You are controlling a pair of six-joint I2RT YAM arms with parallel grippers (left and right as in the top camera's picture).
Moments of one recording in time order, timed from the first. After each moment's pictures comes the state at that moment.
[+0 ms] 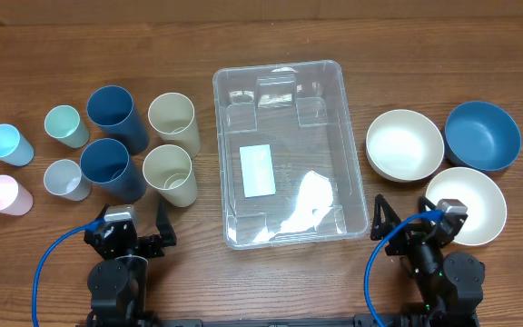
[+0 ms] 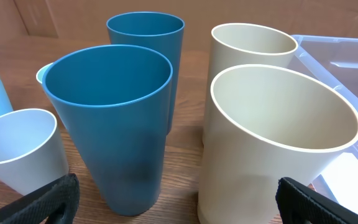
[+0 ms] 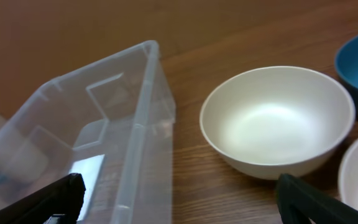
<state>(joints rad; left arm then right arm) -0.01 0.02 0.11 -0.34 -0.10 -0.10 0.01 0.02 0.19 -0.42 -0.17 0.34</state>
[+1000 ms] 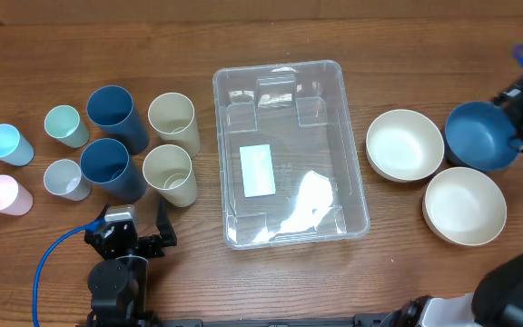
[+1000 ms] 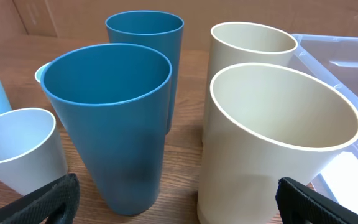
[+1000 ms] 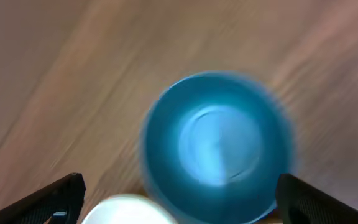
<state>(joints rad) -0.01 0.02 0.11 -0.34 -0.10 -0.10 -0.55 1.62 1.41 -0.72 -0.11 0.47</state>
